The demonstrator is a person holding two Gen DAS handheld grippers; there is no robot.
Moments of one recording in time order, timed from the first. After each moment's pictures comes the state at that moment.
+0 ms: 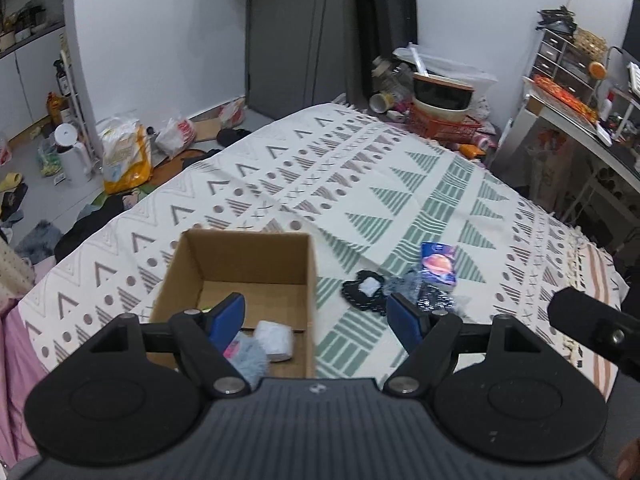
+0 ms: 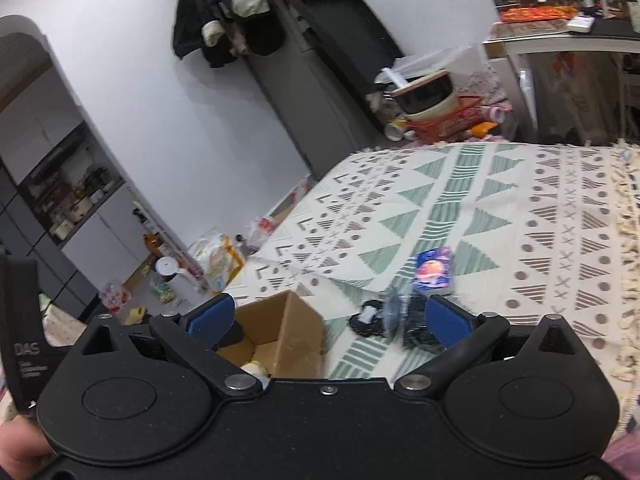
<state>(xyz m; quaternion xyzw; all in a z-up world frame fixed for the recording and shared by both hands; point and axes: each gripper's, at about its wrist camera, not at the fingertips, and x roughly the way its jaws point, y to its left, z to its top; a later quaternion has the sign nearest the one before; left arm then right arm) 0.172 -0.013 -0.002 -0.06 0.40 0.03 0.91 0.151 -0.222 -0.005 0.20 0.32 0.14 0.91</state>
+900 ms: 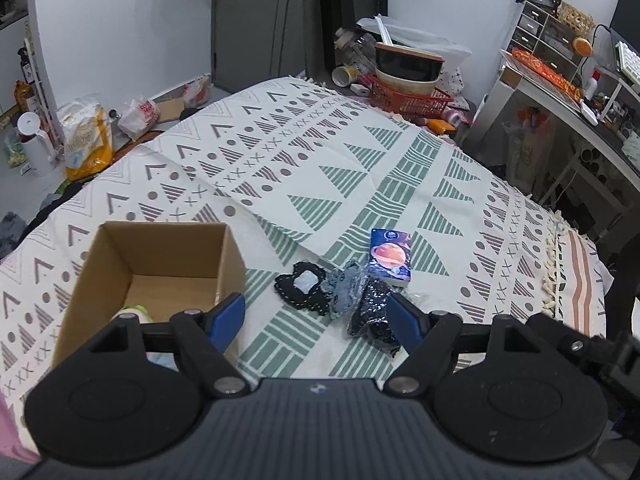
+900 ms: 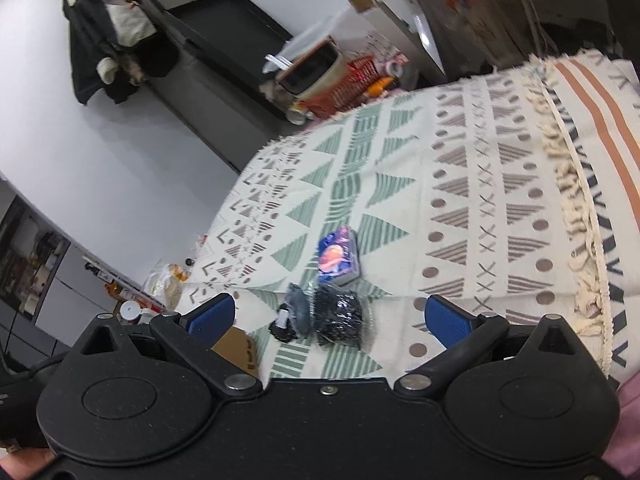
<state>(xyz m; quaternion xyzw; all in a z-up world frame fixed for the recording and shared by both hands) 0.219 -0.066 -0.031 -0.08 0.43 -0.01 0.90 0.176 -0.294 -0.066 0.30 0.37 0.04 0.88</state>
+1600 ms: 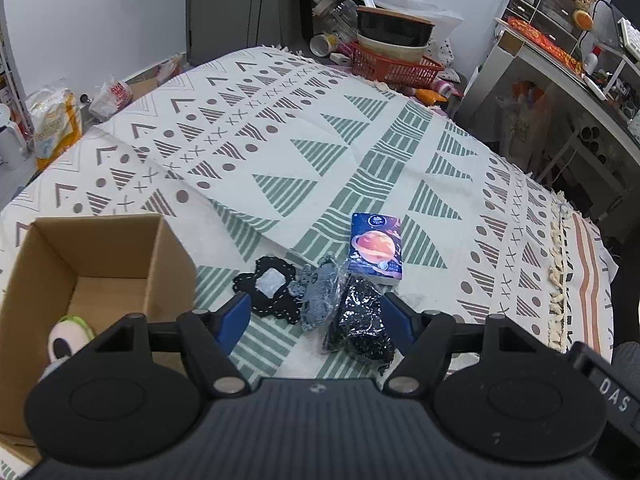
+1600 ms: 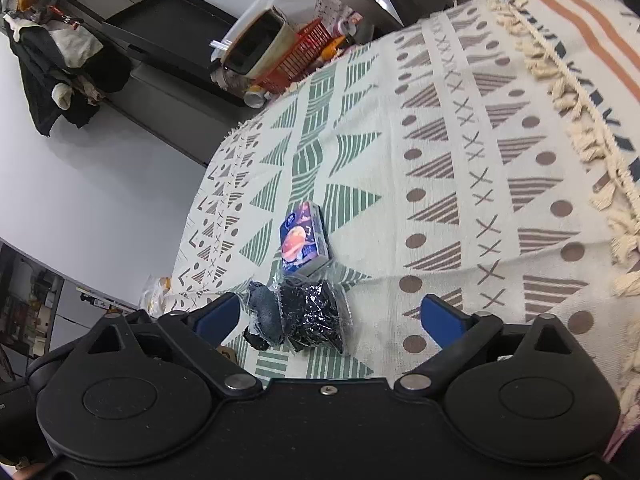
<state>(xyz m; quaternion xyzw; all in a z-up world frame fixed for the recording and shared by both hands) 0.266 -0.088 -0.080 -0.08 0.46 -0.04 0.88 0.210 -0.300 -0.132 0.38 0.40 0.02 0.84</state>
